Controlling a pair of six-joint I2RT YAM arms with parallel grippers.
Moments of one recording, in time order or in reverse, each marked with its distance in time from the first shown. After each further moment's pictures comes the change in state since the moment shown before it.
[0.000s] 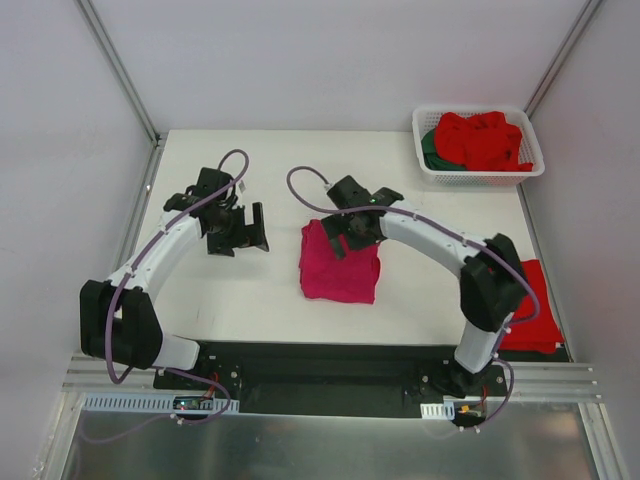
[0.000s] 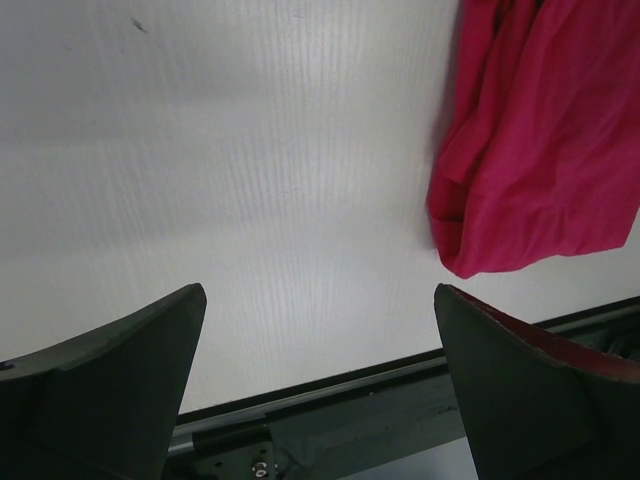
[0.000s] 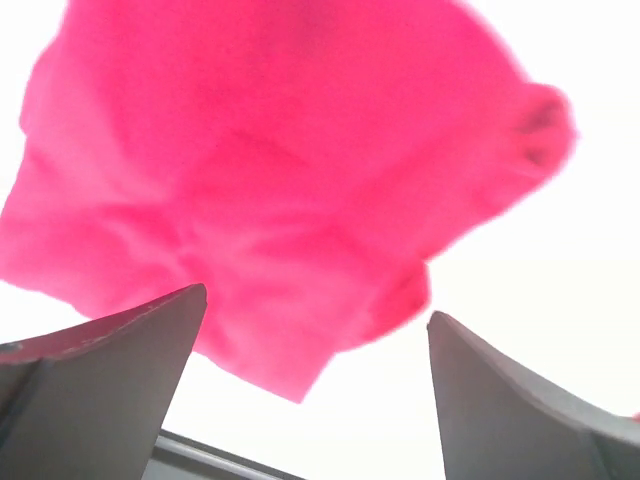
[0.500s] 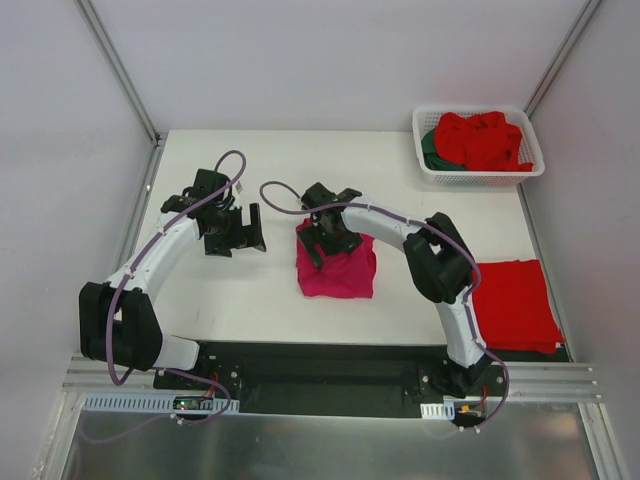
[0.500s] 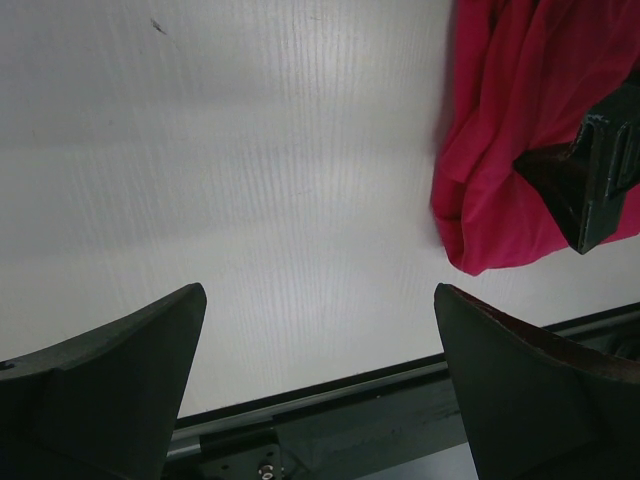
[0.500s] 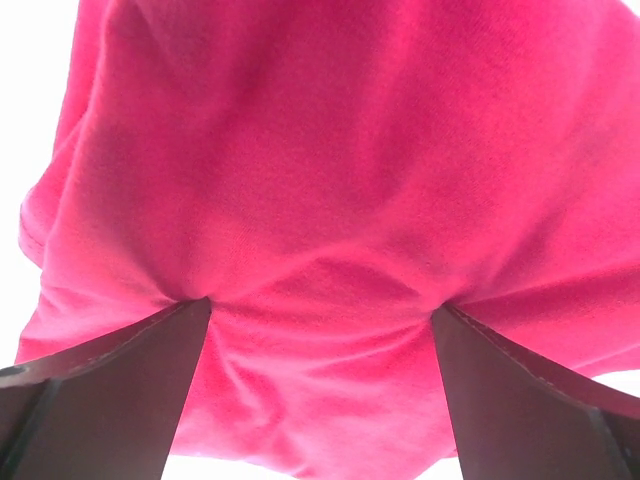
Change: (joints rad) left arm 0.012 -0.002 -0.005 0.003 0.000 0.018; right arm 0.024 0.308 0.213 -0.014 -0.134 -0.057
